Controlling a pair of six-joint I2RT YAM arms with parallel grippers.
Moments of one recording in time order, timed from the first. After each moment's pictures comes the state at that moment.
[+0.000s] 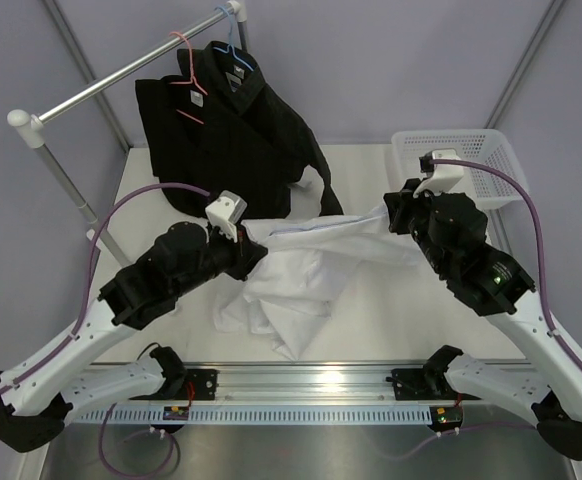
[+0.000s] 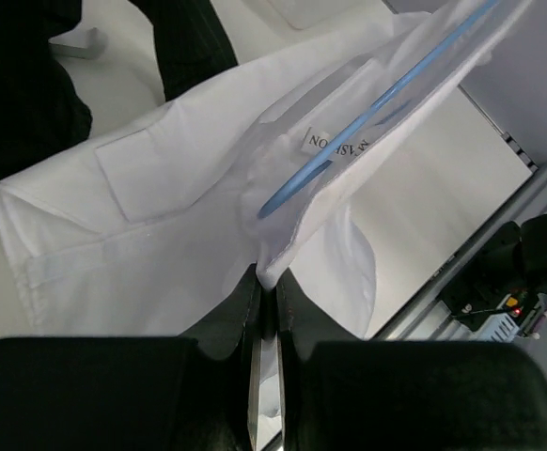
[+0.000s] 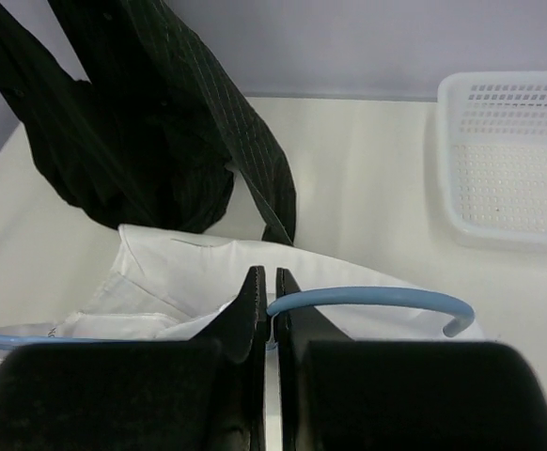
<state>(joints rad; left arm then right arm) -0.86 0.86 1.05 -0.53 -0.06 -0.34 0.69 0.92 1.22 -0.50 0.44 0.25</state>
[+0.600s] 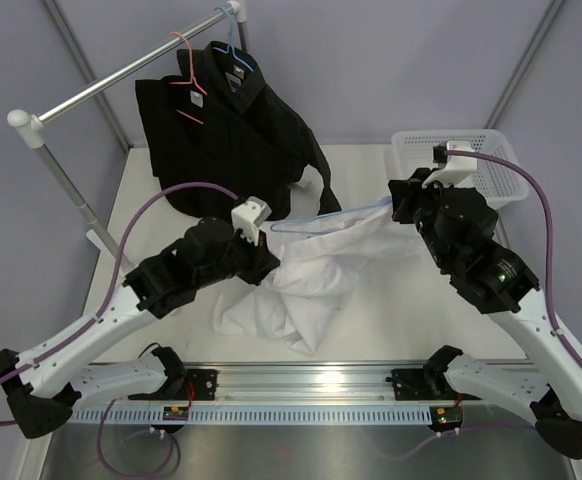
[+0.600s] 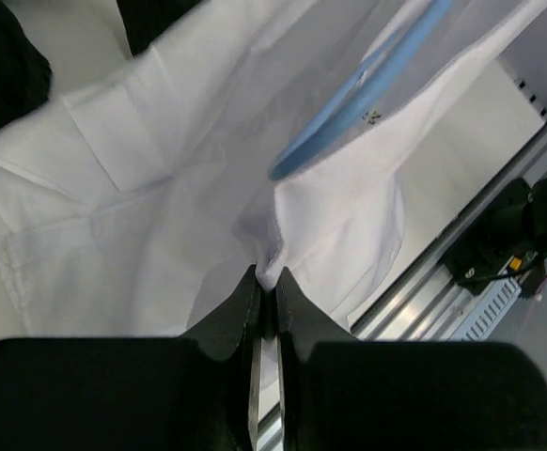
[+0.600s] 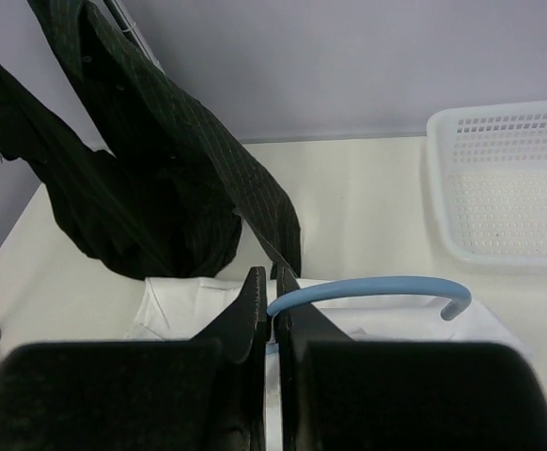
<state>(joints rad) -0.87 0.96 1.07 -0.57 0.00 -0.34 0.68 0.93 1.27 -0.44 0.49 0.28</state>
